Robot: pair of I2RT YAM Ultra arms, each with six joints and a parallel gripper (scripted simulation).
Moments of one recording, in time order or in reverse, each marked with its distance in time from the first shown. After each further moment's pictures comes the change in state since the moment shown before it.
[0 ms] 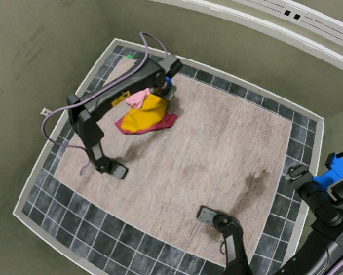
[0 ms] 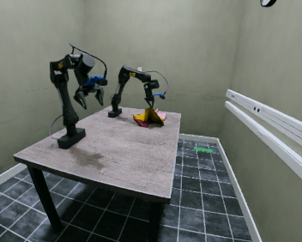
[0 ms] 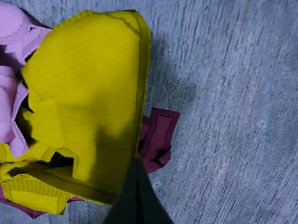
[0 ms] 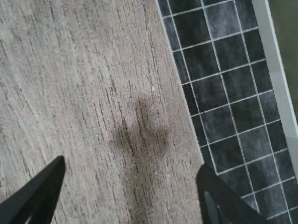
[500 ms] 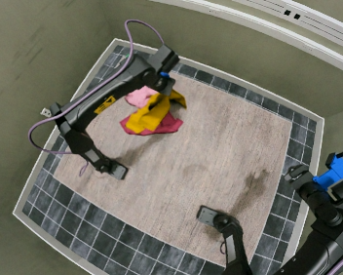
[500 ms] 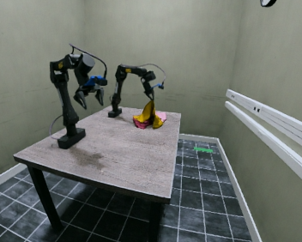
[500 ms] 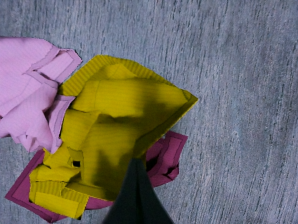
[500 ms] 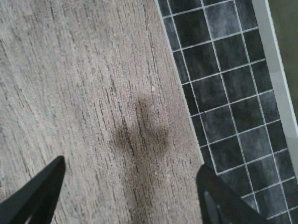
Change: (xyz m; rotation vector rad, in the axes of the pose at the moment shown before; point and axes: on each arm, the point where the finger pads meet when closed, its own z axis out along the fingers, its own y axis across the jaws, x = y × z) left arm -0.022 0.001 -0.060 -0.003 -0.197 -0.002; right arm 0.000 0.000 0.000 0.000 0.000 0.000
